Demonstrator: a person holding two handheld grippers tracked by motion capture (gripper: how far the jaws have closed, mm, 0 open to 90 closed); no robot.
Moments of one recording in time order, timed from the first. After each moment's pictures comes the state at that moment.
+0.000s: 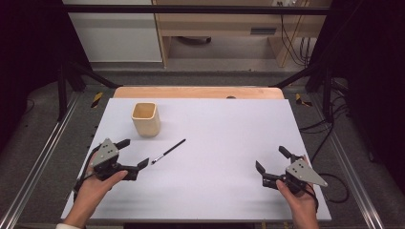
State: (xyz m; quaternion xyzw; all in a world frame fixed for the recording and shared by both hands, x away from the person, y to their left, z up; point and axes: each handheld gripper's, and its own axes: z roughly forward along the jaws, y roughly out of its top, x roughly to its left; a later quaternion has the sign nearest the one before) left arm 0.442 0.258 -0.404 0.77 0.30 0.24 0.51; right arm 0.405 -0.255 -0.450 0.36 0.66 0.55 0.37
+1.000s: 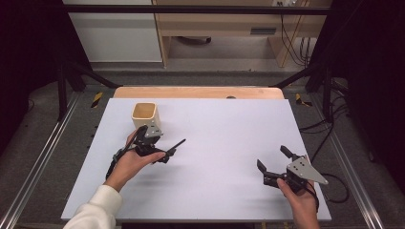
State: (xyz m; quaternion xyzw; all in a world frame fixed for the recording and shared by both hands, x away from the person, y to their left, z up) left arm 0.516 0.183 -0.422 0.86 0.32 0.19 0.35; right arm 0.409 -0.258 -0.451 0.37 0.65 0.55 0.36
